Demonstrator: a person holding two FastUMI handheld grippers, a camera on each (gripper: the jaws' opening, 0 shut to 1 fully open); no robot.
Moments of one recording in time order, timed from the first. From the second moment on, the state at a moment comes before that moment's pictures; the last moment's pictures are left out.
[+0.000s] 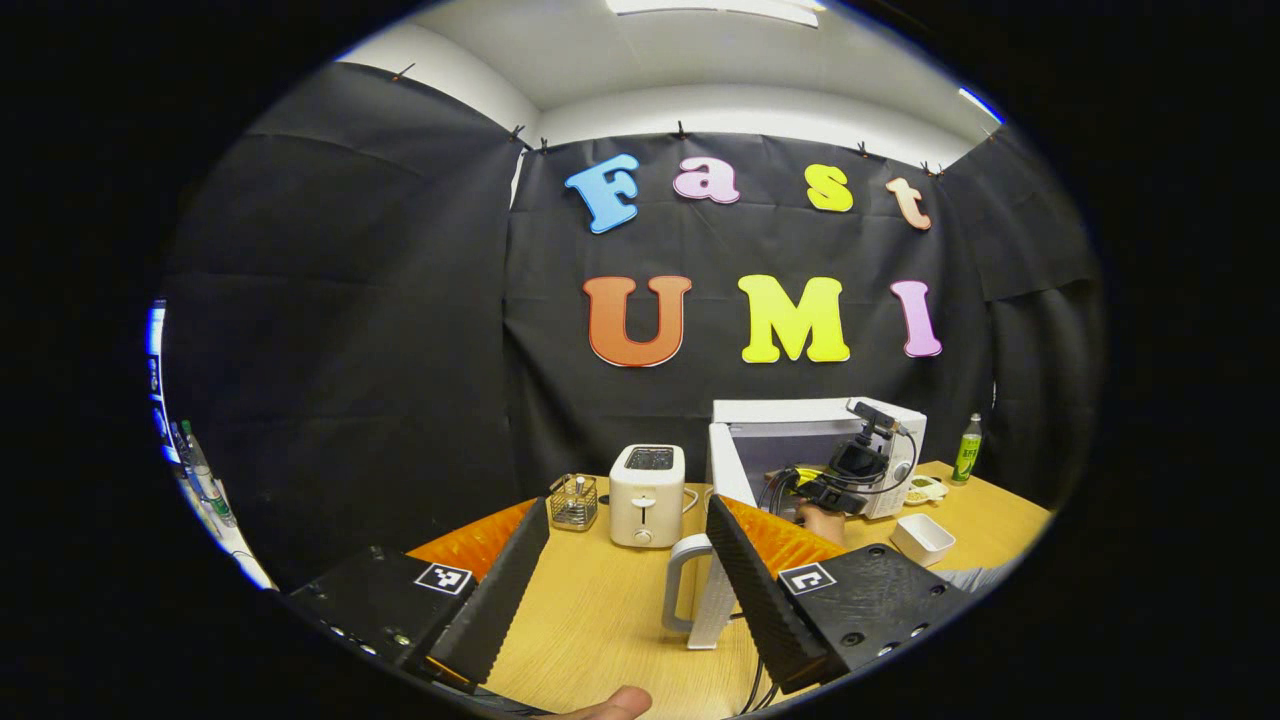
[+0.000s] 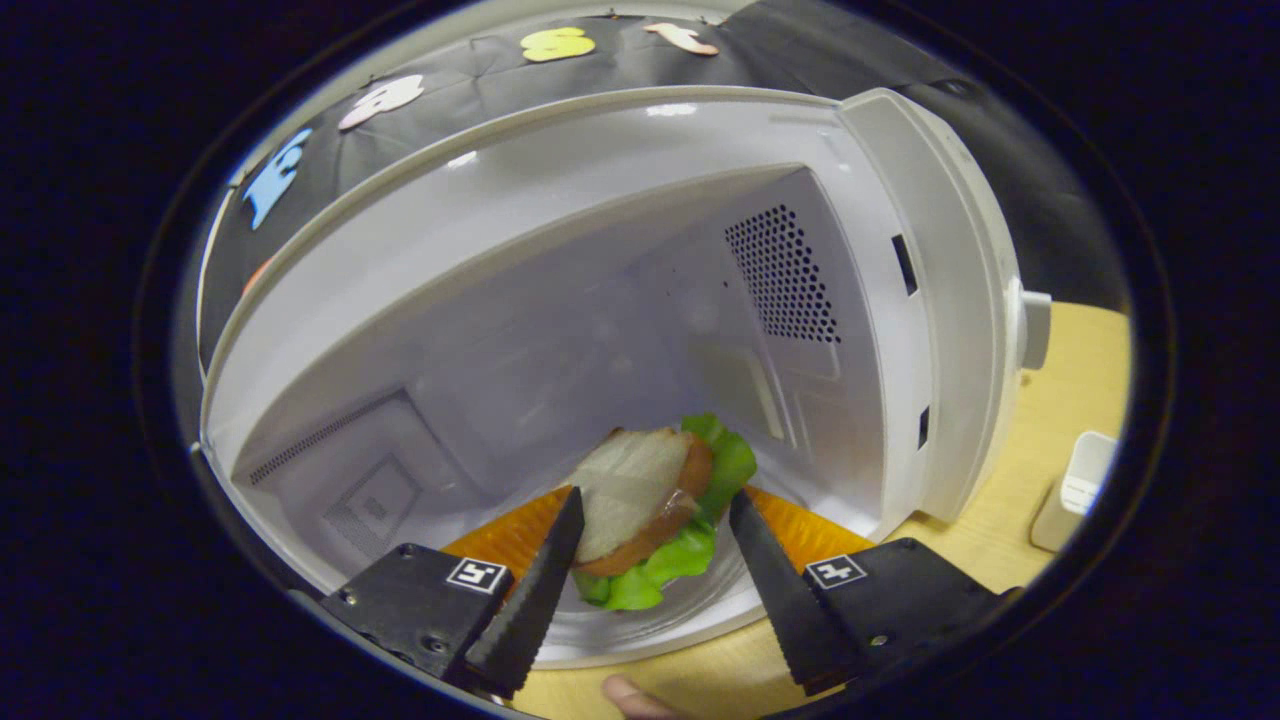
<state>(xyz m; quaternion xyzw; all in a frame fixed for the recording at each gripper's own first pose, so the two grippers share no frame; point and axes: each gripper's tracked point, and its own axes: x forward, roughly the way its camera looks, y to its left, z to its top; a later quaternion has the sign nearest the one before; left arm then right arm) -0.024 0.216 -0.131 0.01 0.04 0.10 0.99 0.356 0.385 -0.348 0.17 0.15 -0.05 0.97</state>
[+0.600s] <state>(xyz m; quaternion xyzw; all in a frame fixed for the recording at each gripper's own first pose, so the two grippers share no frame) -0.035 0.242 -0.142 0.00 0.03 0.09 1.00 0.222 0.357 -0.258 0.09 0.12 0.09 0.99</state>
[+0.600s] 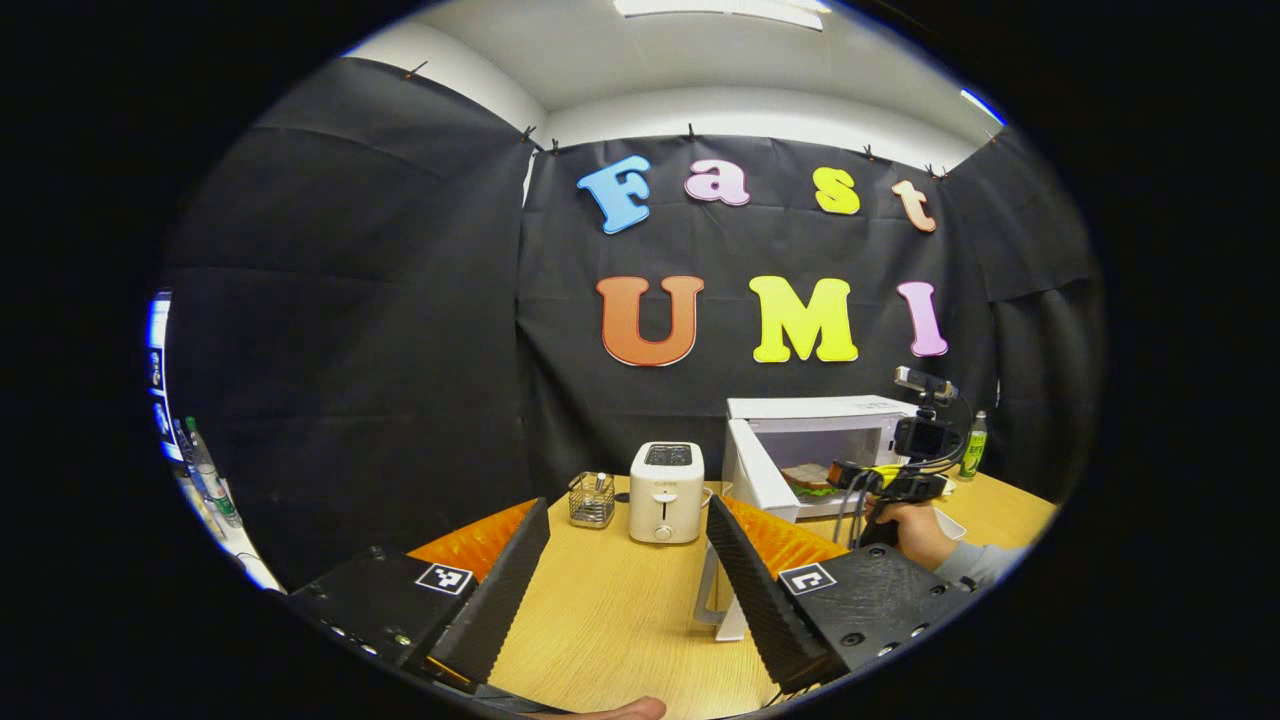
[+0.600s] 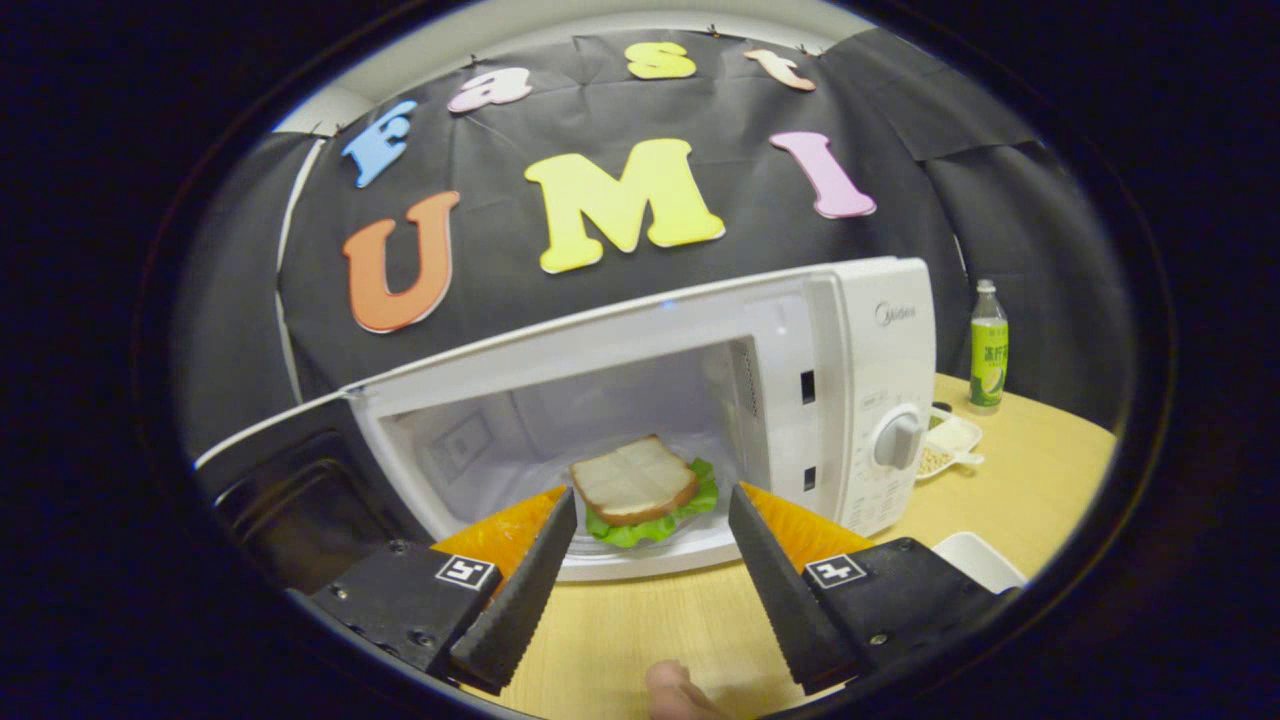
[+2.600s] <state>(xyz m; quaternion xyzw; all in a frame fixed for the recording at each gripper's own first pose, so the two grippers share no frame) 0.133 0.027 -0.279 -0.06 0.09 -0.16 0.98 -0.043 0.077 -0.086 0.01 0.01 0.14 0.99</state>
